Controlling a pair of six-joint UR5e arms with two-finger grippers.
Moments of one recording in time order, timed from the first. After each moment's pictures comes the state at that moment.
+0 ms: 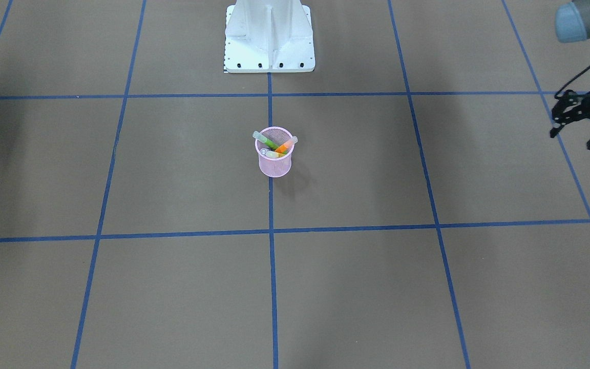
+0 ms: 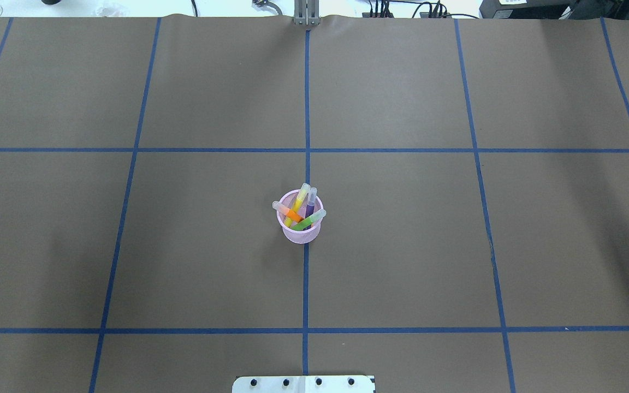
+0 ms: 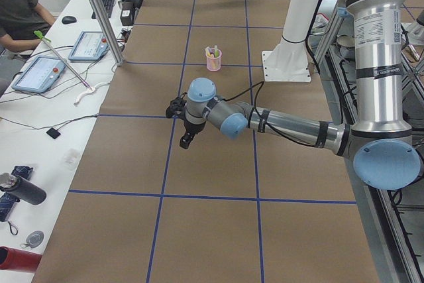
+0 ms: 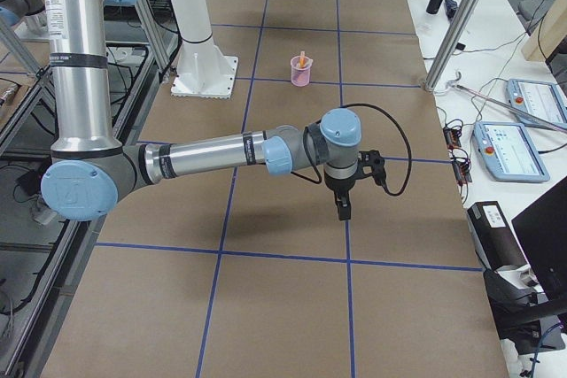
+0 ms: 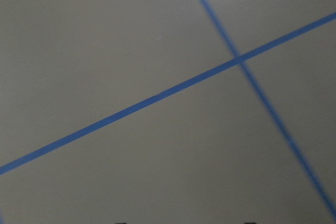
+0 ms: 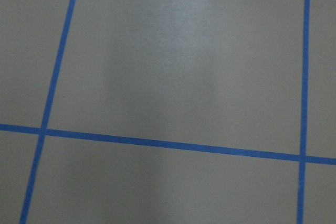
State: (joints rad) left arm -1.30 -1.44 -1.84 -1.94 -2.23 -0.13; right arm 1.48 -1.56 1.71 -1.47 2.30 0.09
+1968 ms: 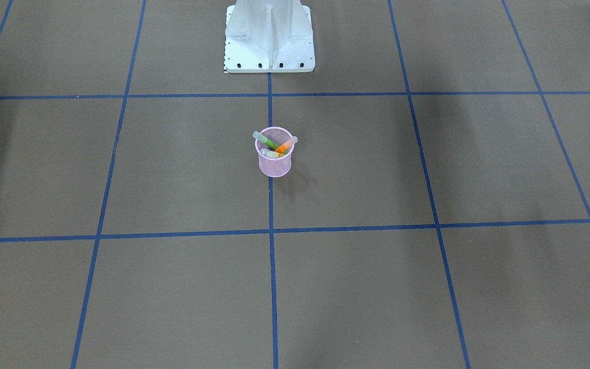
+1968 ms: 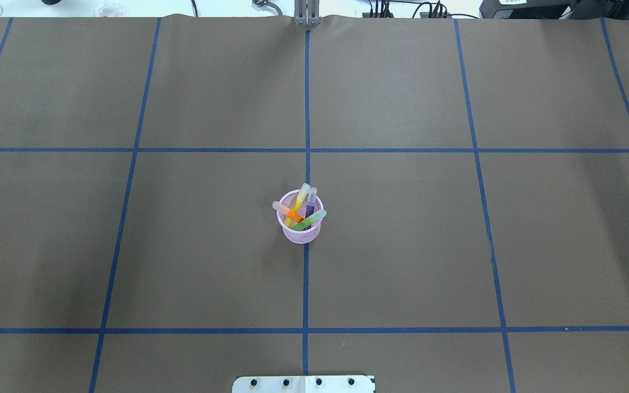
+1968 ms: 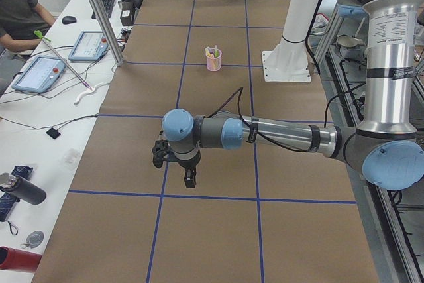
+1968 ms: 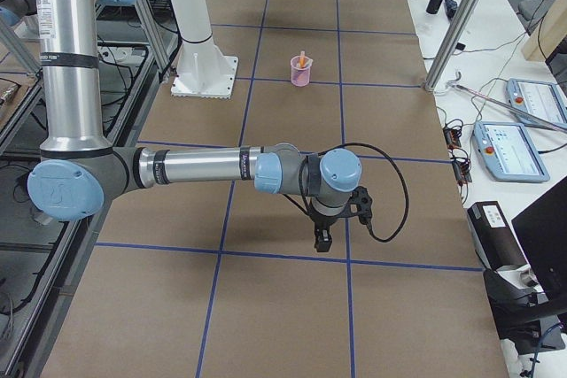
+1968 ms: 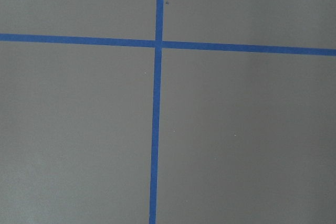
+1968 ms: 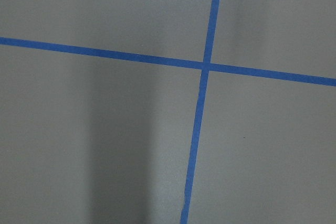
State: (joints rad) left arm -1.52 -1.52 -1.74 -1.45 -2.41 -0.07; right arm 1.54 -1.57 1.65 -1.70 2.37 -0.12
